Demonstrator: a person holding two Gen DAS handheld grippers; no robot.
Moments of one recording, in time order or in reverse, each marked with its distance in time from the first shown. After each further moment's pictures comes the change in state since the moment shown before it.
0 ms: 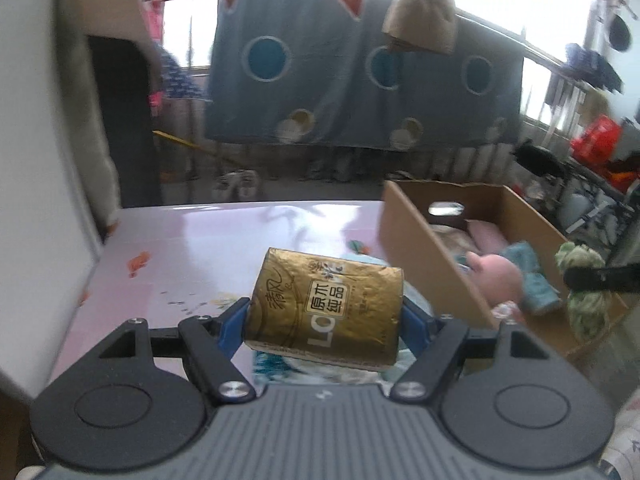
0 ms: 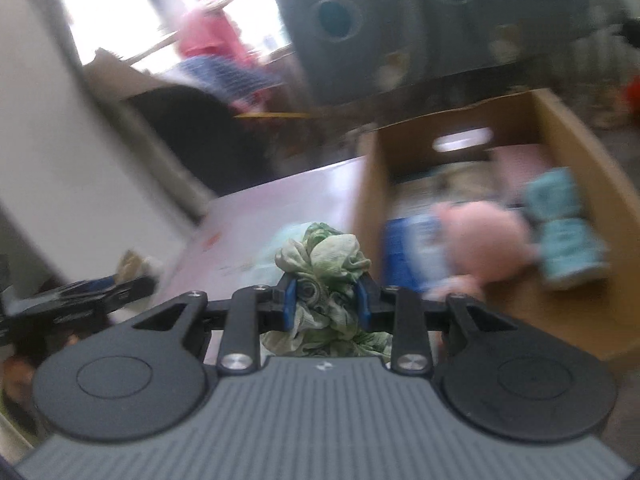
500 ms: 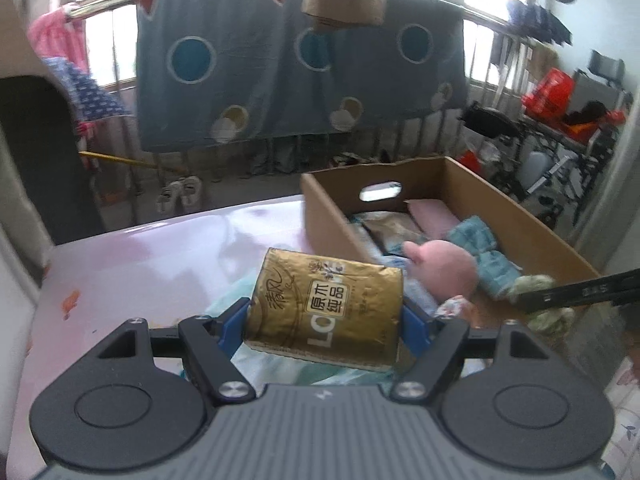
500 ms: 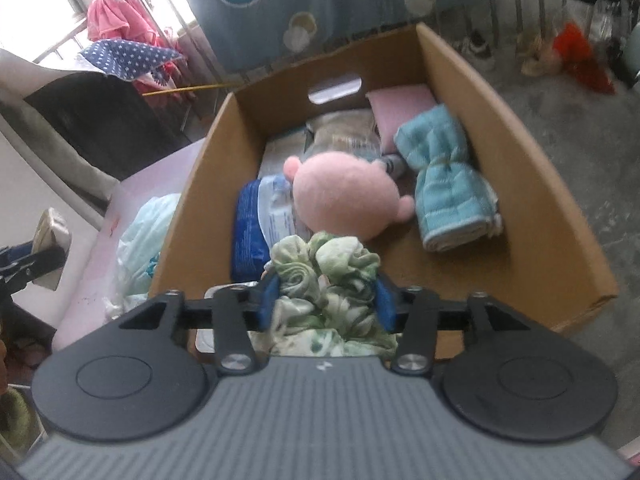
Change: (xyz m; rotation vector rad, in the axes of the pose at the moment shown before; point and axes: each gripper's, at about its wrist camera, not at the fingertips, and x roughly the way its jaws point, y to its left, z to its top) left arm 0.045 -0.080 0.018 0.157 0.041 -0.110; right arm 0.029 -0.109 -0.014 0.100 0.132 -0.160
